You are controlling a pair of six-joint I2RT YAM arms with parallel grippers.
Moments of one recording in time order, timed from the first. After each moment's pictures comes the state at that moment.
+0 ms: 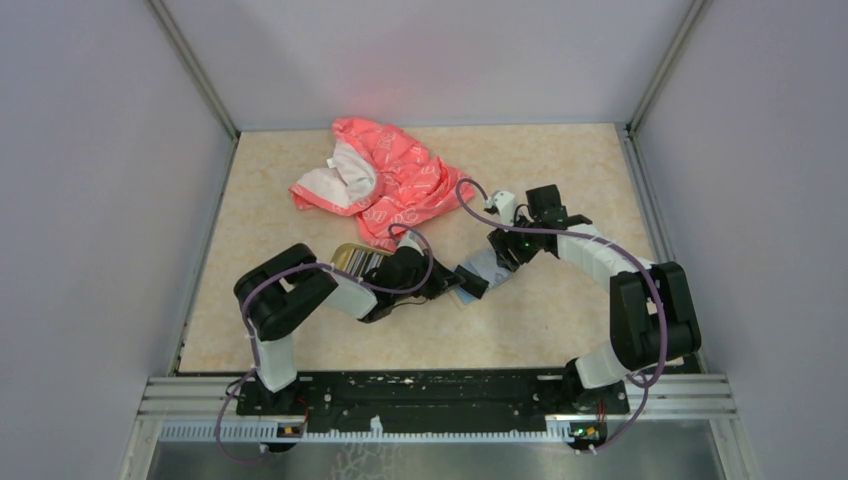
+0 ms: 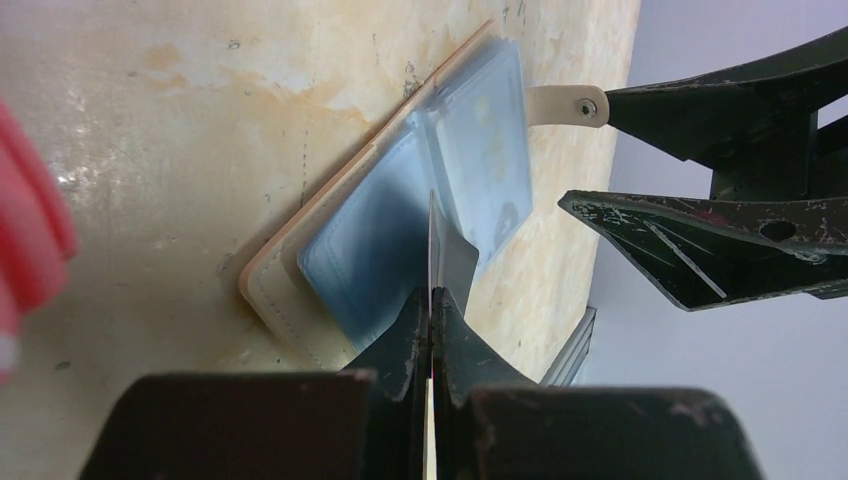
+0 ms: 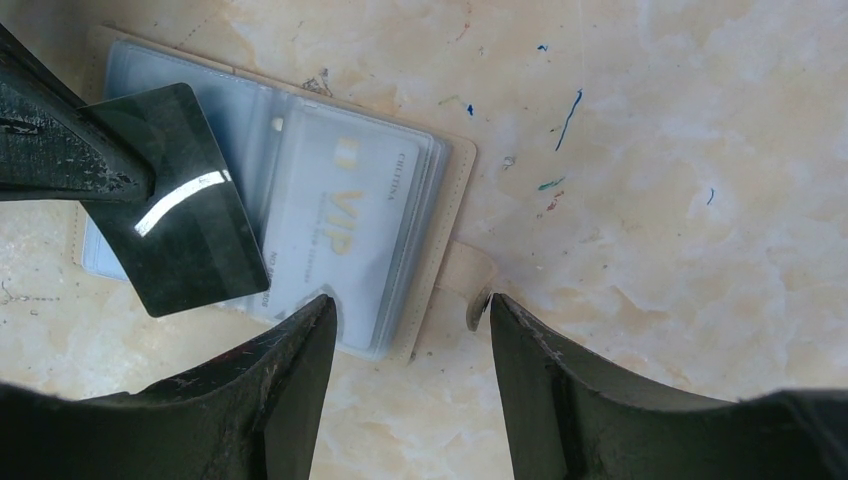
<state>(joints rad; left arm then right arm) -0.89 1.88 0.67 0.77 0.01 -1.28 0.25 1.49 0.87 -0.39 -0.37 -0.48</state>
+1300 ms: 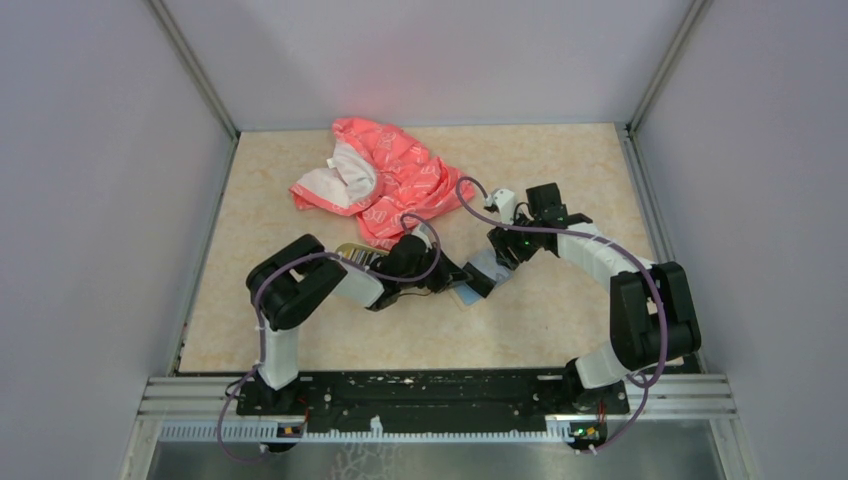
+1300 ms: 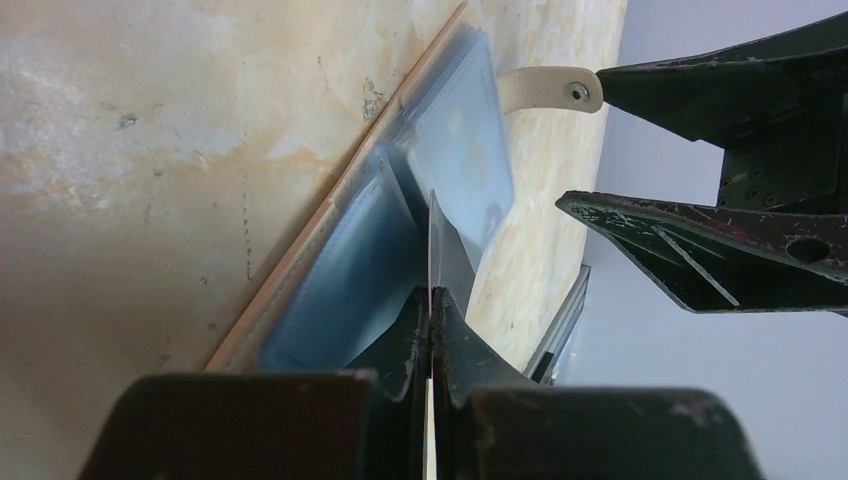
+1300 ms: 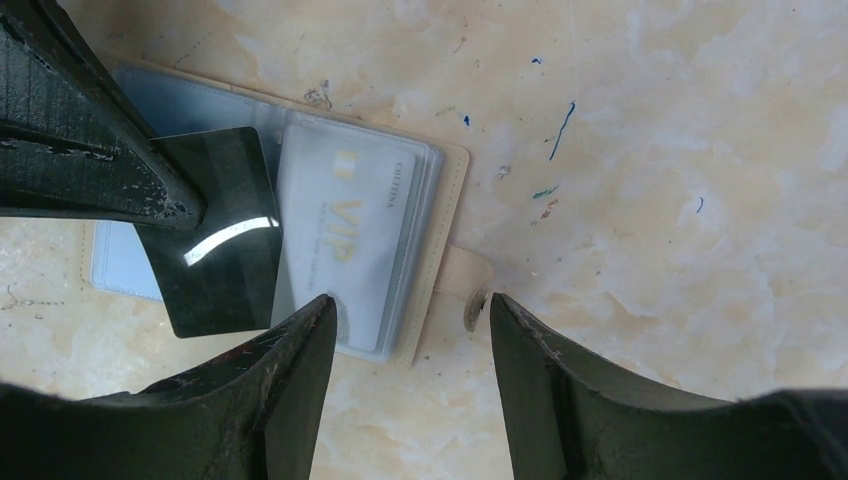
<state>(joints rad) -0.84 1.96 0.77 0.75 0.18 -1.23 0.25 1.49 0.89 -0.39 -0.37 -0.48</state>
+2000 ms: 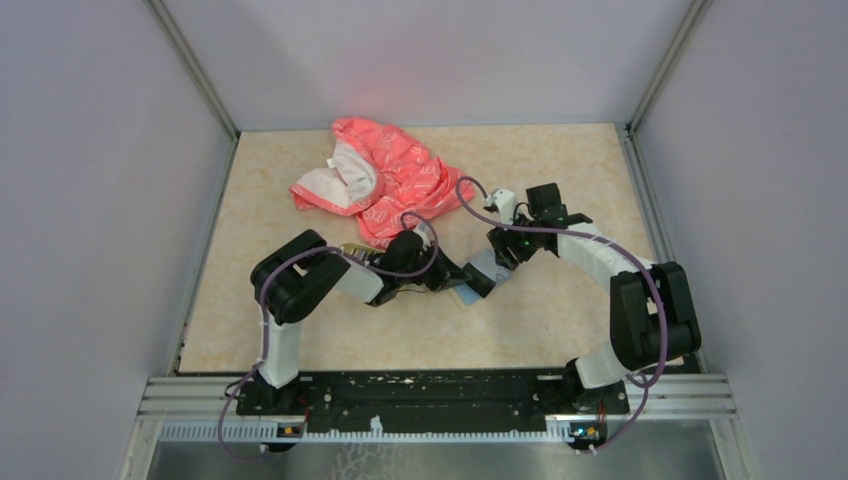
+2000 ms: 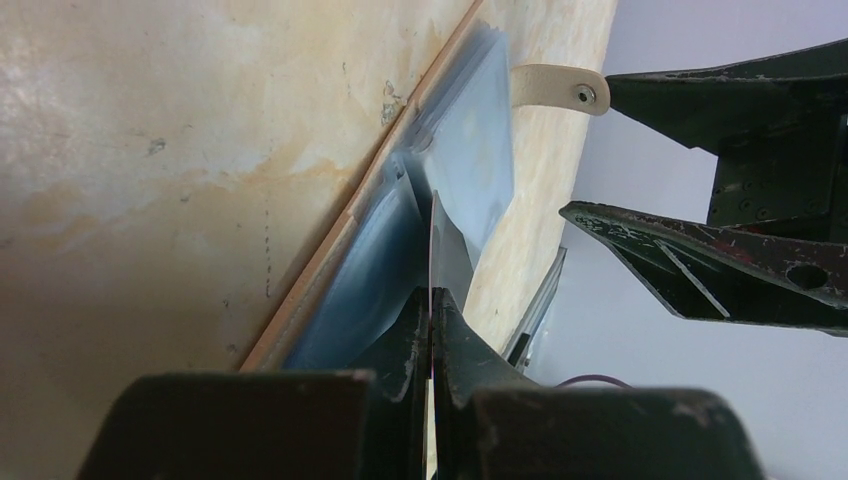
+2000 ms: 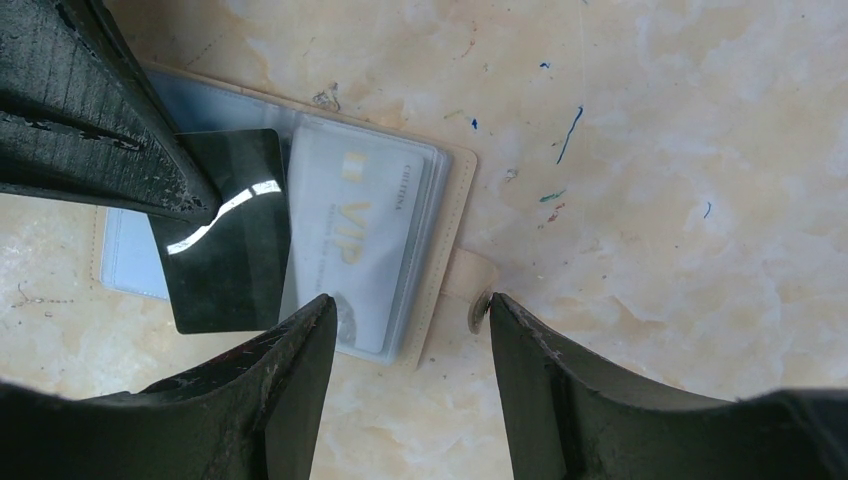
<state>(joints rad) -0.80 2.00 0.79 0.76 0.29 -1.28 0.25 1.49 0.89 -0.39 -0.39 -0.48</state>
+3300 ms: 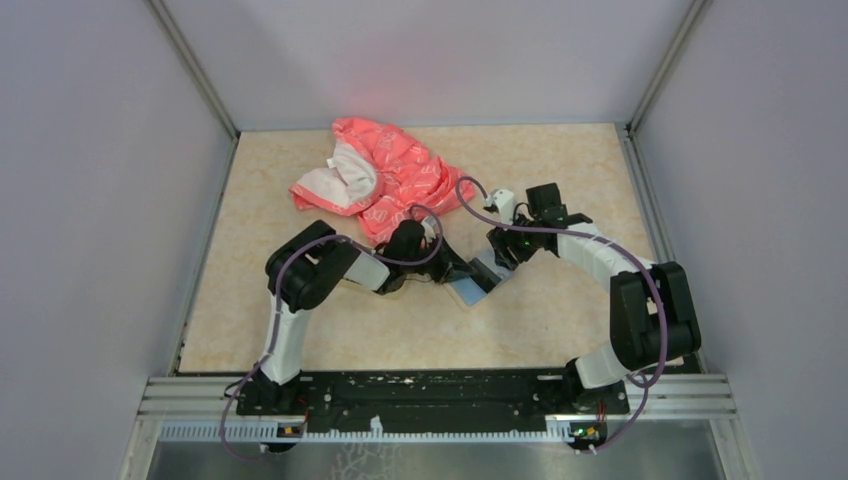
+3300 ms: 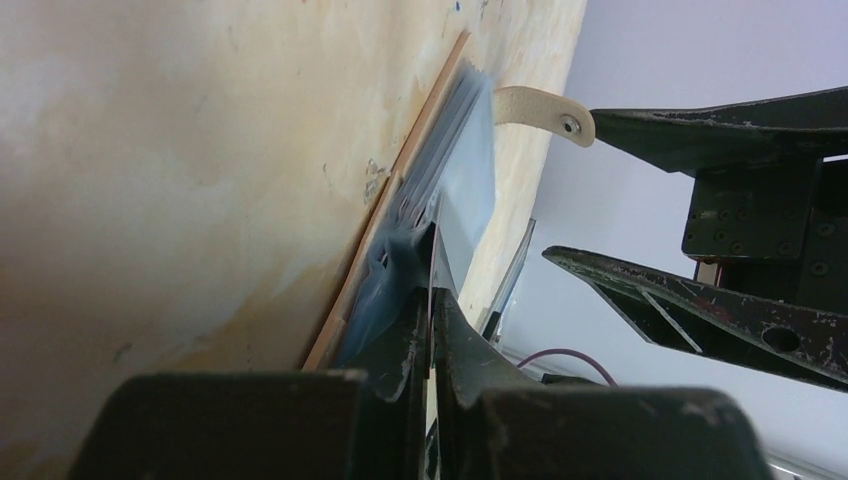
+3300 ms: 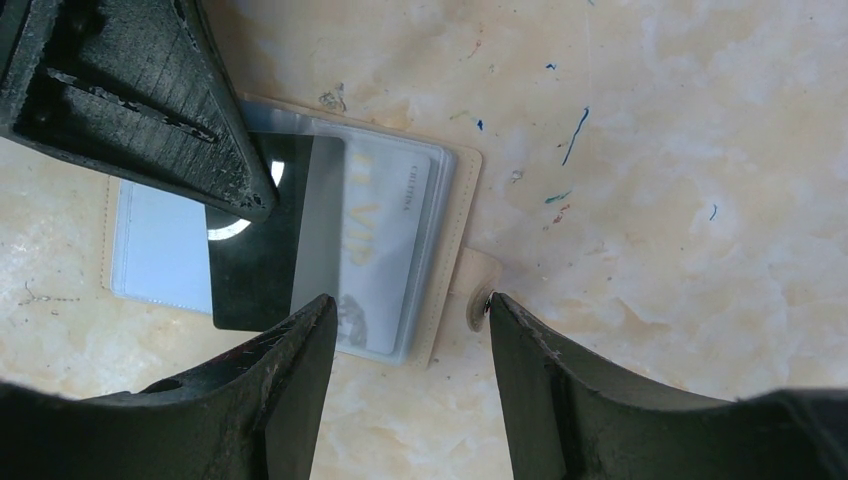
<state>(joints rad) -0.74 2.13 0.91 0.78 0.47 -1.31 0.25 1.49 0.89 -0.39 -0.40 -0.48</state>
